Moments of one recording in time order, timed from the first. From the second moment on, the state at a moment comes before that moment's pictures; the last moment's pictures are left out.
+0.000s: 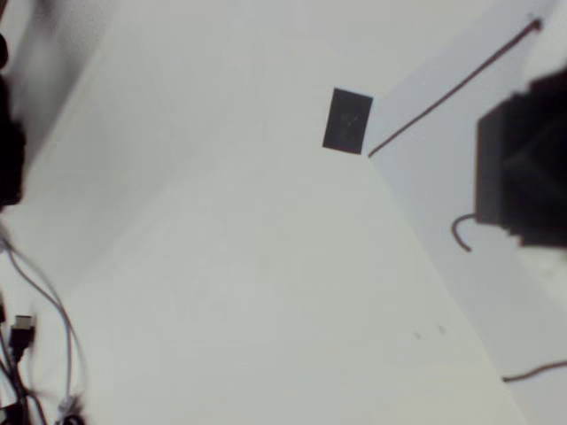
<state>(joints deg) 23.6 36.9 28.6 55.8 8.6</state>
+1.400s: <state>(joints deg) 23.6 26.4 19.3 54.1 7.4</state>
